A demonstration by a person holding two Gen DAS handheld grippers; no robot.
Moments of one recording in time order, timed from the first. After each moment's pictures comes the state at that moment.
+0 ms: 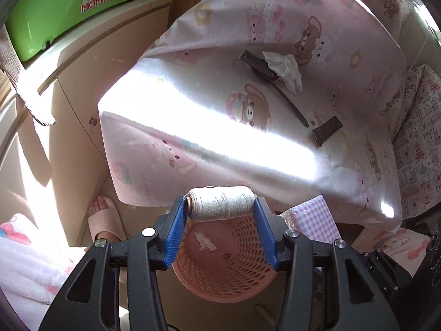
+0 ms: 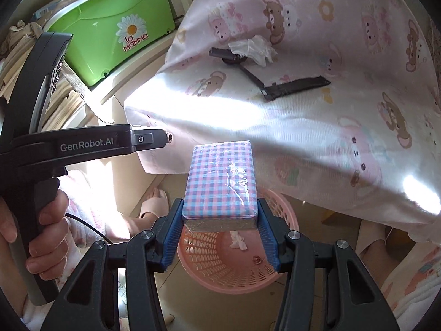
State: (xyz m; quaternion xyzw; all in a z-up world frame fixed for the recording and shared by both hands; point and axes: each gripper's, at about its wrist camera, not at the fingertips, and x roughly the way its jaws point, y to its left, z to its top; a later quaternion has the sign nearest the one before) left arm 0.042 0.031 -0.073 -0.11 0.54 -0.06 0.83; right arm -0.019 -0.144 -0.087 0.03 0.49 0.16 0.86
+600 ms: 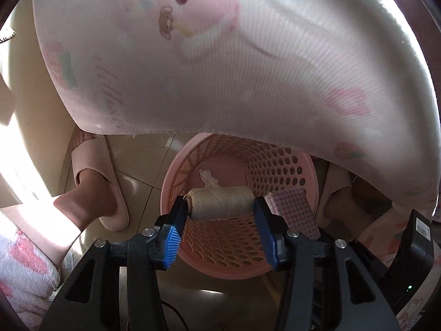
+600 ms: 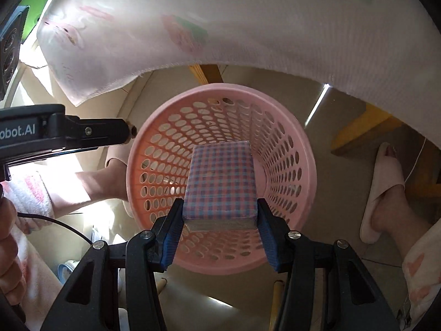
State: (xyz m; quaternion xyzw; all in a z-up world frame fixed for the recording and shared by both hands) left arm 0.059 0.021 -0.196 -0.12 0.69 -0.03 0.71; right arm 0.014 -0.145 -0.232 0.02 0.65 0.11 0.75
